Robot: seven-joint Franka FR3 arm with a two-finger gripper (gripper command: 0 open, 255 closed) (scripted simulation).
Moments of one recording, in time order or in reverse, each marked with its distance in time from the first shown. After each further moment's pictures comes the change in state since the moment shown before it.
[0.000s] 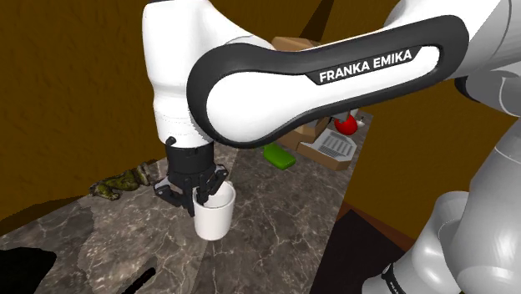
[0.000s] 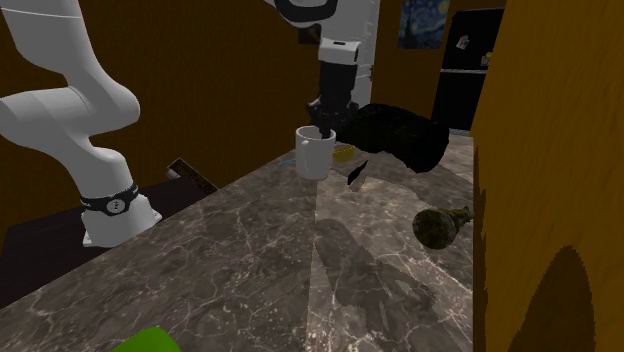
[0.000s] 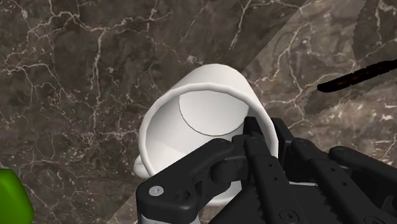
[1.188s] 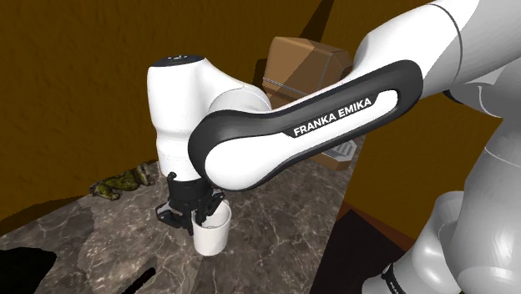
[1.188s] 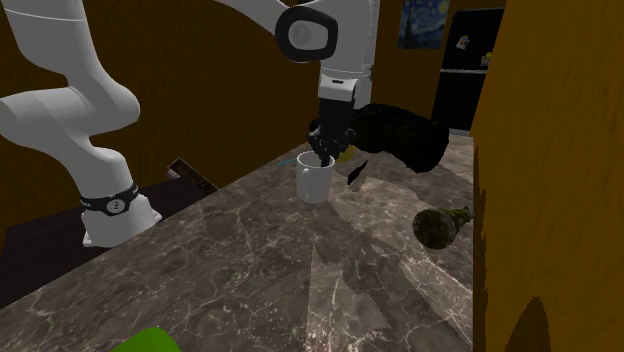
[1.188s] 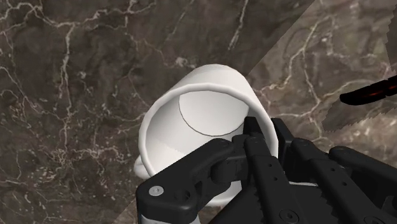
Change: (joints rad) arm 0.008 0.063 -0.007 -0.093 -0.034 0.148 0.021
